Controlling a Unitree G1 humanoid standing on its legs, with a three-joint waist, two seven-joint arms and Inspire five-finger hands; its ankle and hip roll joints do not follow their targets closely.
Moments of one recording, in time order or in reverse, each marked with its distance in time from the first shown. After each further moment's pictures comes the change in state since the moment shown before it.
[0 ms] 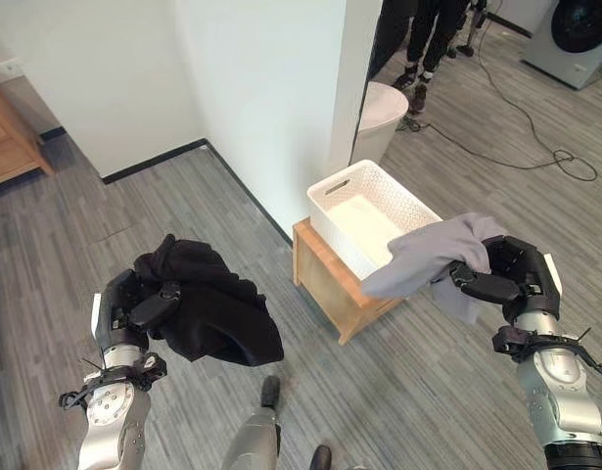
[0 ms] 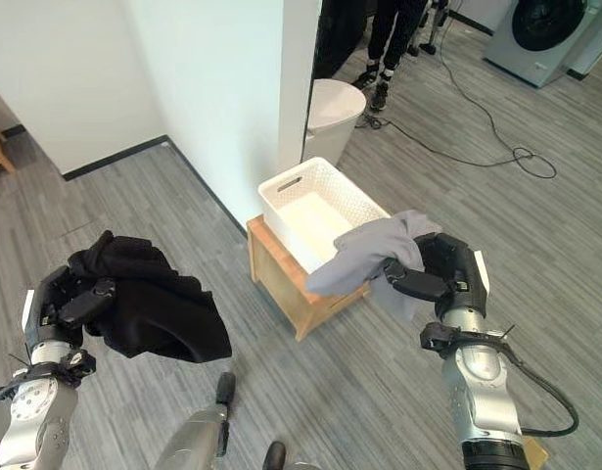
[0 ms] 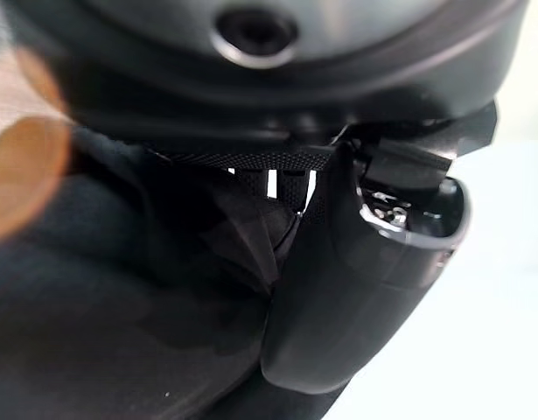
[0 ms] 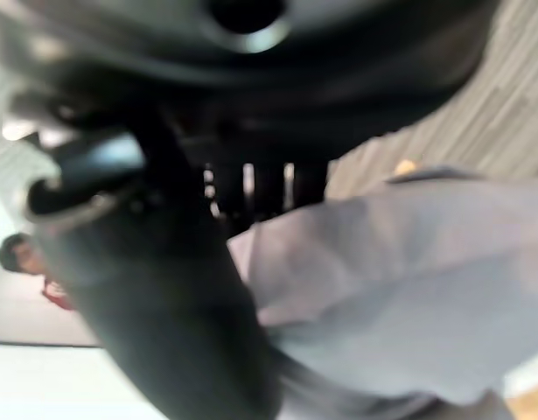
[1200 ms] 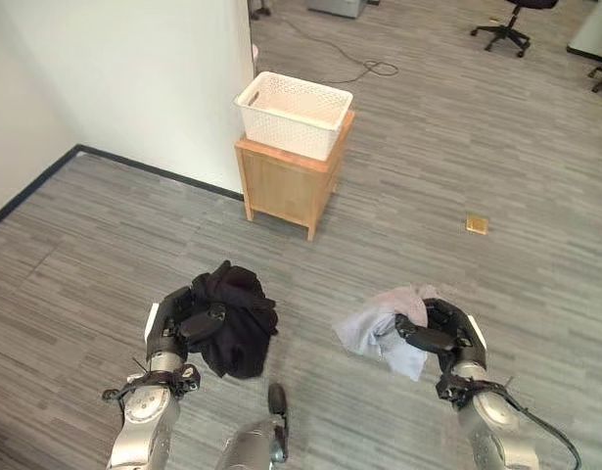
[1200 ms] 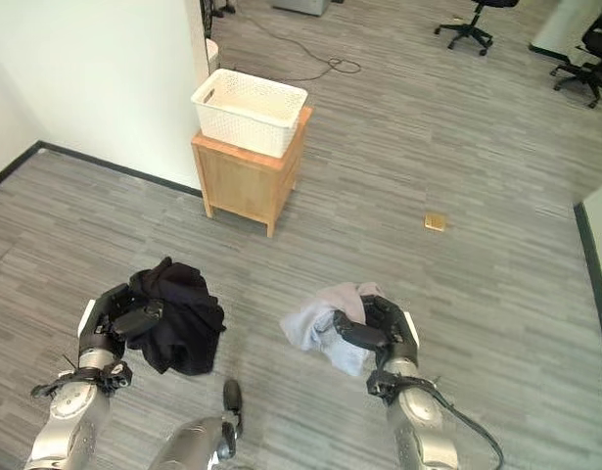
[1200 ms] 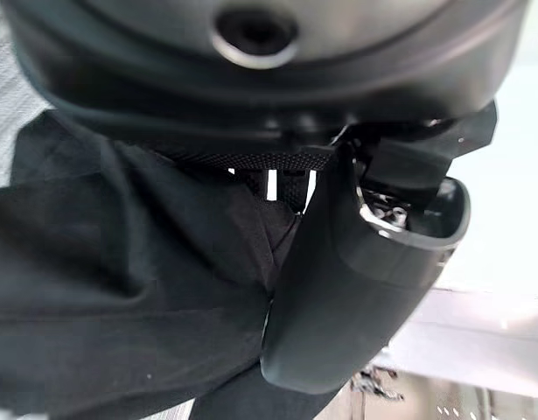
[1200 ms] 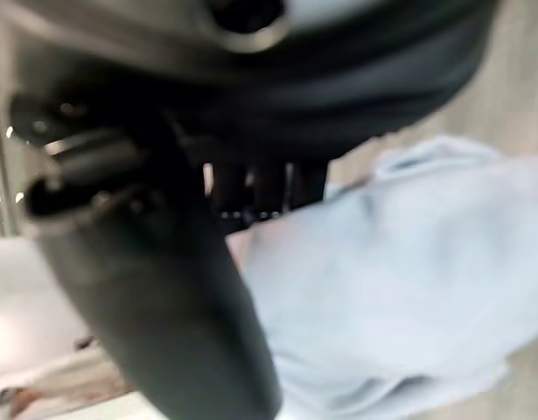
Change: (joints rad) left arm -0.044 -0.019 -0.142 0.099 0.080 0.033 -0.037; right arm 0.127 0.234 0.183 -0.023 0.050 0.016 -0.010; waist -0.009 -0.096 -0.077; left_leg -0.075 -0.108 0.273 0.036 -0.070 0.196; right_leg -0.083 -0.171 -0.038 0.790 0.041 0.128
